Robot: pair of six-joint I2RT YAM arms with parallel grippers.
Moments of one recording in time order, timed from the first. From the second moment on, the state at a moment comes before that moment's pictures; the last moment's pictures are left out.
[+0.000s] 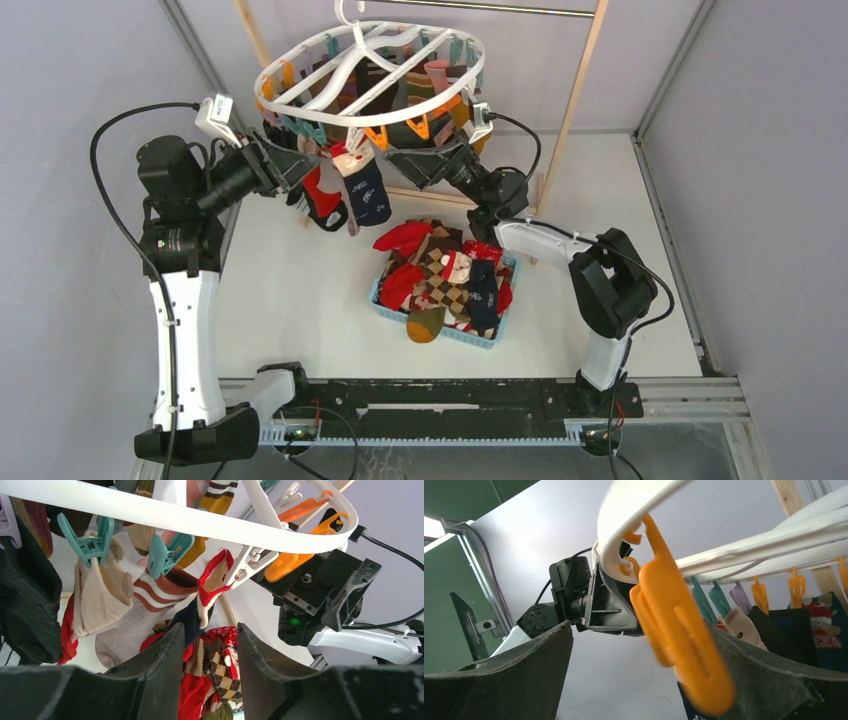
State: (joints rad) left arm 0.11 1.05 1.47 -0.55 0.76 -0.44; right arm 0.67 1.80 1.28 1.39 -0.46 1.05
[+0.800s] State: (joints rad) left arm 0.11 1.05 1.47 -0.59 0.76 -0.43; right arm 0.69 1.88 1.30 1.43 -0.45 1.08
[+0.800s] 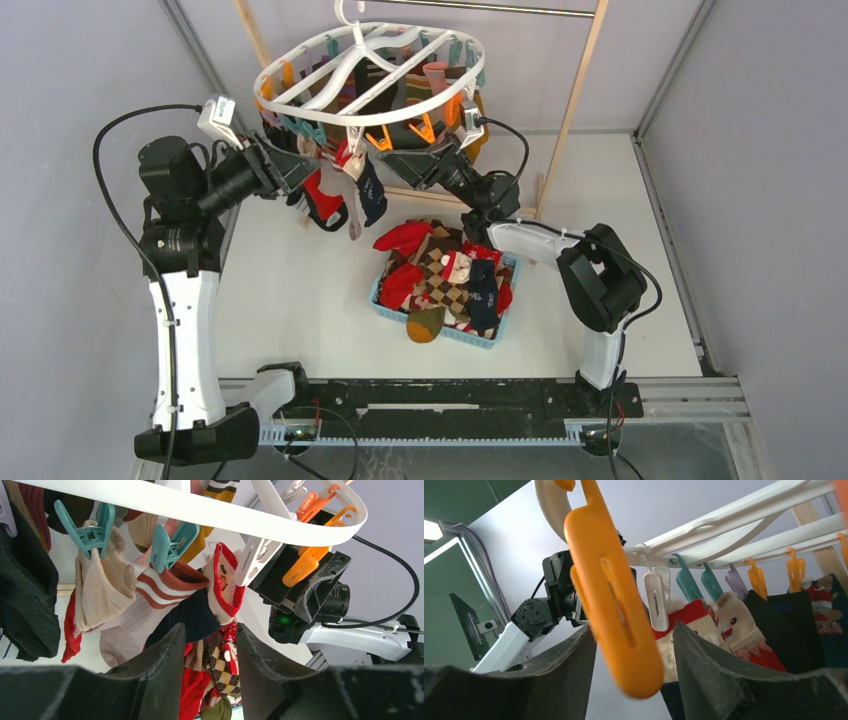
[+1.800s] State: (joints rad) left arm 0.11 1.05 1.47 -0.59 0.76 -0.43; right arm 0.72 1.75 1.23 1.31 -0.40 0.91
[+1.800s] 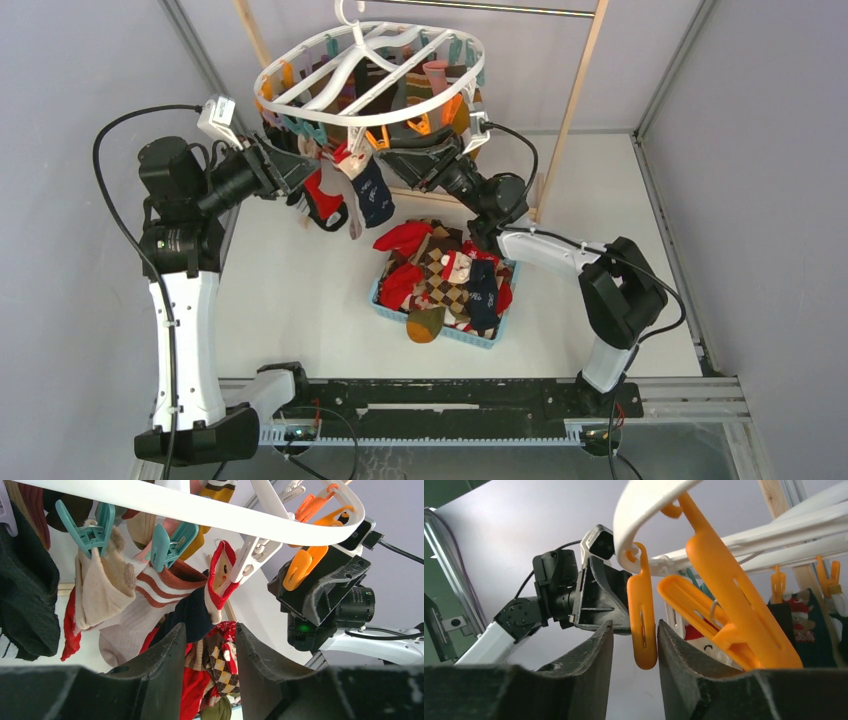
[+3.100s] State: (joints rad) left arm -0.26 1.25 1.78 -0.64 0.58 -0.49; right arm 0.92 1.57 1.32 0.73 -0.10 0.32
